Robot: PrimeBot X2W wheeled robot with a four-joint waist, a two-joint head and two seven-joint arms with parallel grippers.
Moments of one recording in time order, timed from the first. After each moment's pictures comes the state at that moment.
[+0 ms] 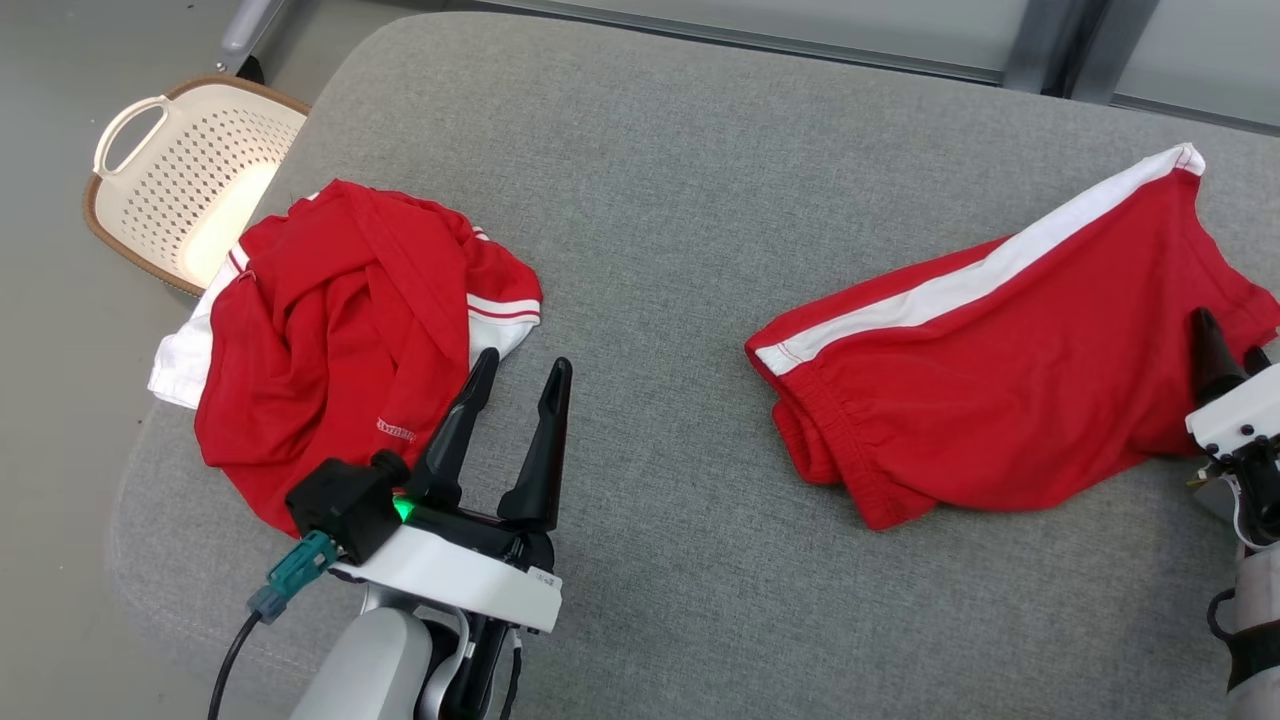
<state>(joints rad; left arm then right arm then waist) -0.24 0.05 -0.34 0.19 -0.52 -0.11 -0.26 -0.62 -0.14 -0.46 0.77 0.36 0.14 0.26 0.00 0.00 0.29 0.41</state>
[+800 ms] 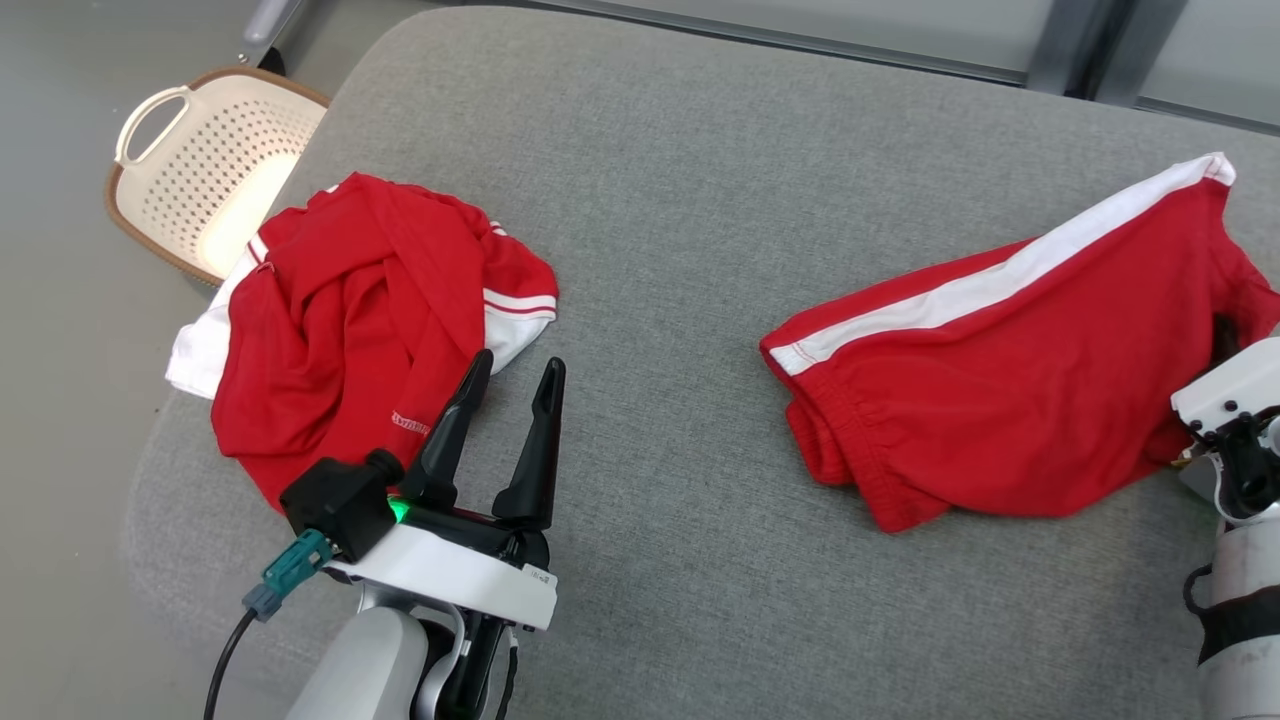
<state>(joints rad) -0.24 0.05 -0.34 0.20 -0.53 -0.10 -0.26 -0.67 -0.07 -0.57 0.74 0.20 0.13 0.31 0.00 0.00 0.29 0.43</state>
